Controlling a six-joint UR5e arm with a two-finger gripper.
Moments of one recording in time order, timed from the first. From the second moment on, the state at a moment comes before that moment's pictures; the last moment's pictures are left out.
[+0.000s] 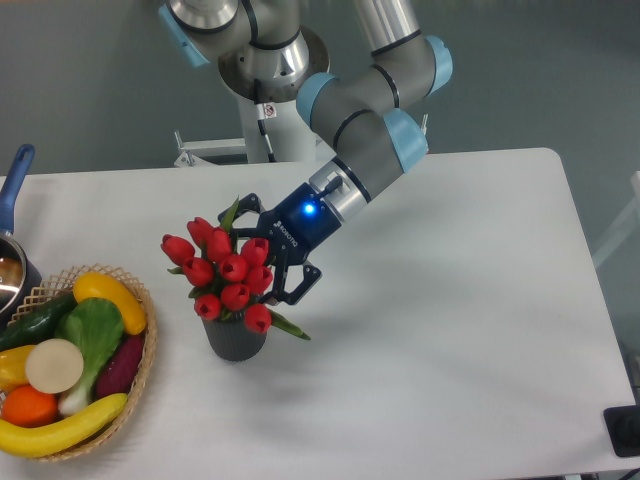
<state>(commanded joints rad) 2.60 -1.79 -2.04 -0.69 0.36 1.18</state>
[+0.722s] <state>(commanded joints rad) 2.59 -1.67 -2.07 -0.69 0.55 1.19</state>
